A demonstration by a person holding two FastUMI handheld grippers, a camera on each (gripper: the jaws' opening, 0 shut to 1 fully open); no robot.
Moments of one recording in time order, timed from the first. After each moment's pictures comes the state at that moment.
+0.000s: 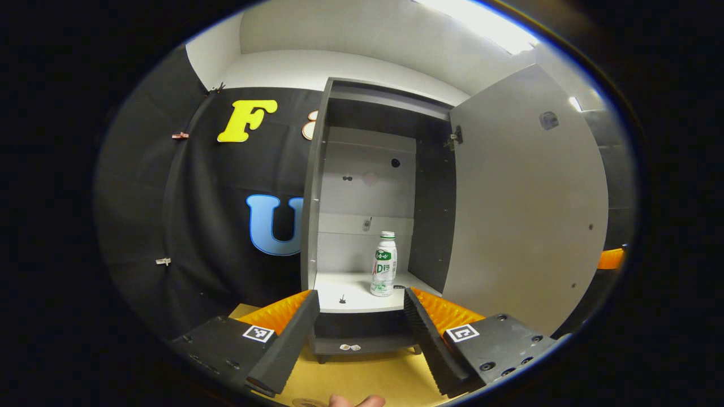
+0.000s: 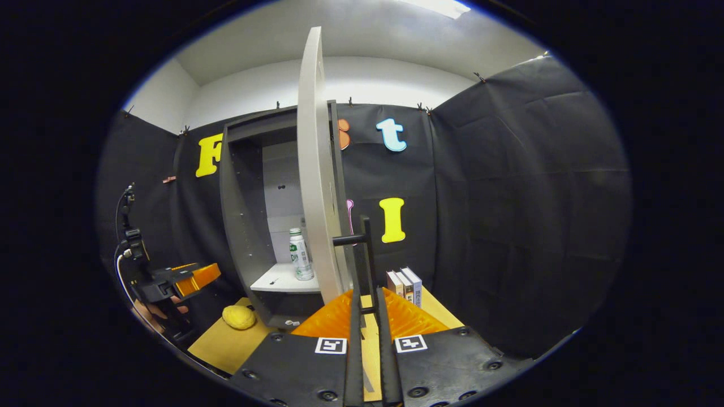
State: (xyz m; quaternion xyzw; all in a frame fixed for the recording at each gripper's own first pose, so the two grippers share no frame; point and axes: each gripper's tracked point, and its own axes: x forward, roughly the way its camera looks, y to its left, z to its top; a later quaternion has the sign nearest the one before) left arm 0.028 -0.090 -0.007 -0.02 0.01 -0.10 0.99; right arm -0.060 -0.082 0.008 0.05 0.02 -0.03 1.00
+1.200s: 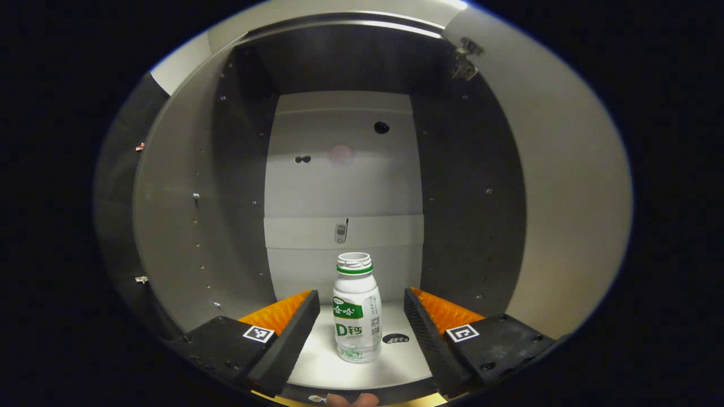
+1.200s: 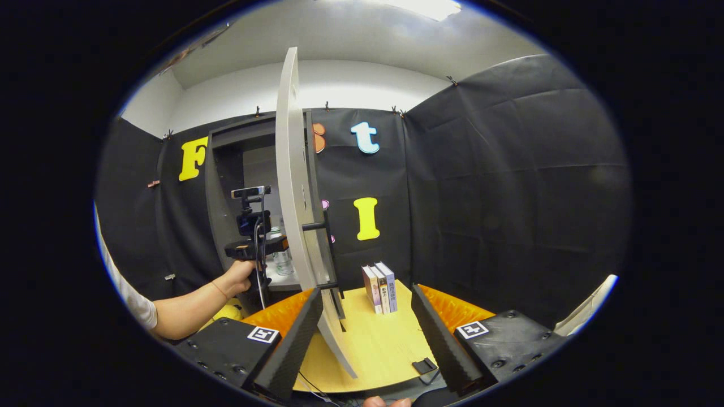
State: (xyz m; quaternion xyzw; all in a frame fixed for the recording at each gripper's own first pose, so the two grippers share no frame) left arm 0.304 -0.204 -0.033 0.04 0.02 -0.04 1.00; right arm -0.124 -0.123 -0.001 0.06 0.02 -0.09 0.99
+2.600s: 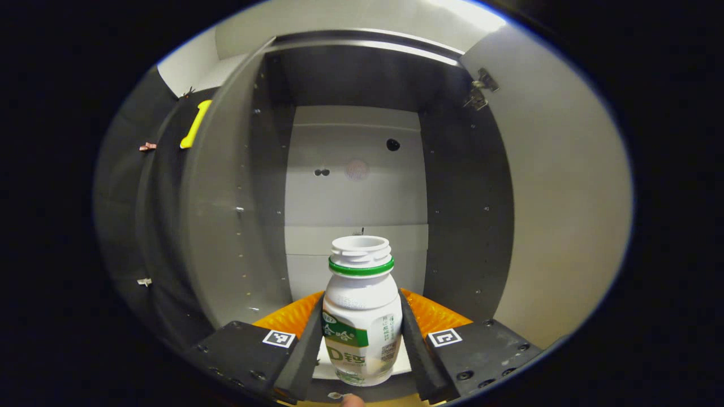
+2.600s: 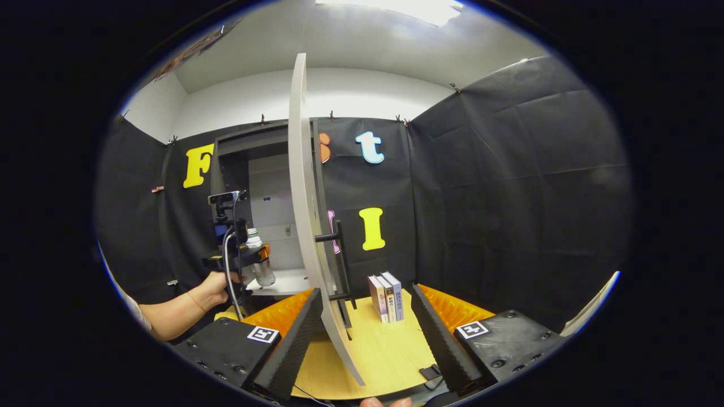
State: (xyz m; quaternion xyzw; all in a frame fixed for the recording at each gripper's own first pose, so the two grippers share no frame) left arm 0.215 -0.144 0.002 0.04 -0.01 -0.07 1.00; right arm -0.113 -0.100 0.015 0.06 -0.01 -0.08 1.00
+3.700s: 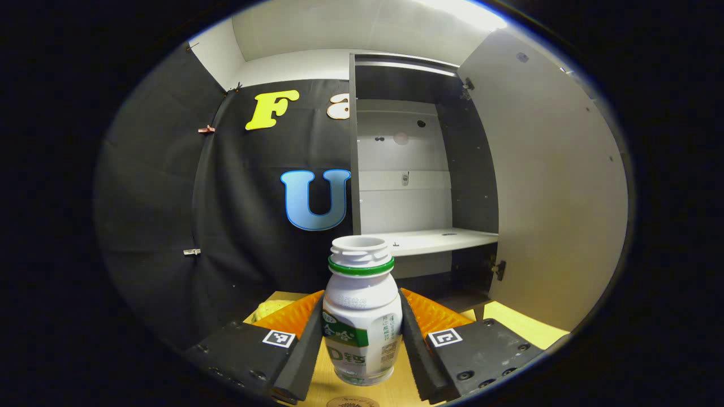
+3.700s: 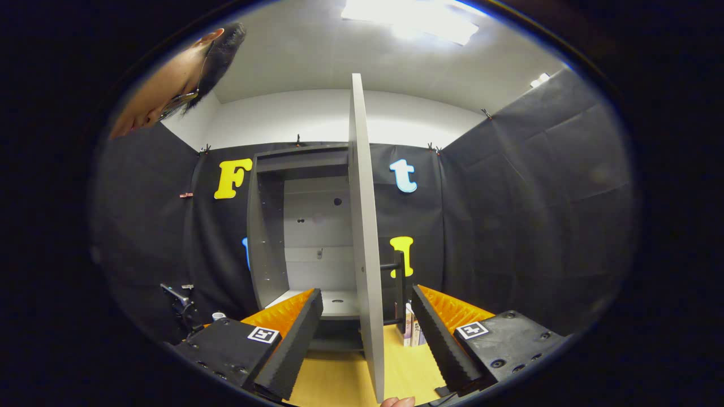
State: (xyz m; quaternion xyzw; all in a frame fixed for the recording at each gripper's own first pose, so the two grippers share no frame) left arm 0.013 -0.002 -0.185 0.04 0.01 -0.02 1.00; right arm -0.098 -0.048 0.046 0.02 -0.09 -0.01 1.00
